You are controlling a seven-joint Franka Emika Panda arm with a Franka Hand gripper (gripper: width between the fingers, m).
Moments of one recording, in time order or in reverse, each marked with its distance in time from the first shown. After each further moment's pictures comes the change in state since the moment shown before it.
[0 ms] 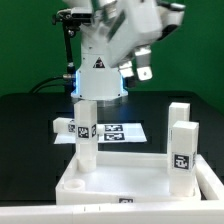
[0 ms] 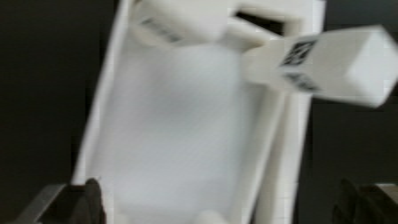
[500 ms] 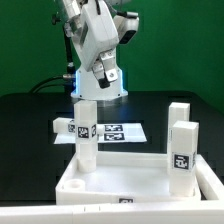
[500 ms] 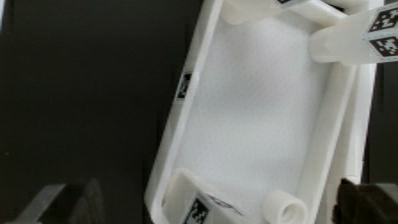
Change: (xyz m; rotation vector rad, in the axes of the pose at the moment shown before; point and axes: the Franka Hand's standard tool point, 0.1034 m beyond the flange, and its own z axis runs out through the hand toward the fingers) arm 0.022 0.049 -0.008 0.000 -0.034 0.025
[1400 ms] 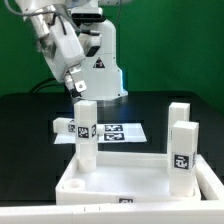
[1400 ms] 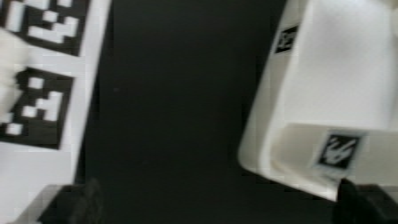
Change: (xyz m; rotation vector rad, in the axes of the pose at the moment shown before) arm 0.053 0.089 -0.009 -0.007 -0.099 -0.027
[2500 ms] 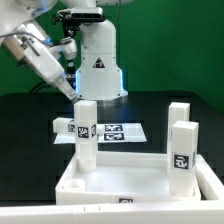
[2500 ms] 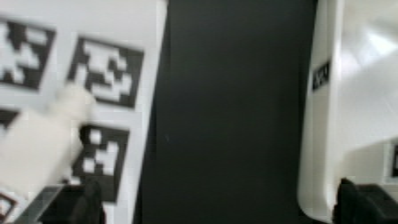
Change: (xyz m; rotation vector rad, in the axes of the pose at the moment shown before) arm 0.014 0.028 0.015 -0.053 -0.320 0.171
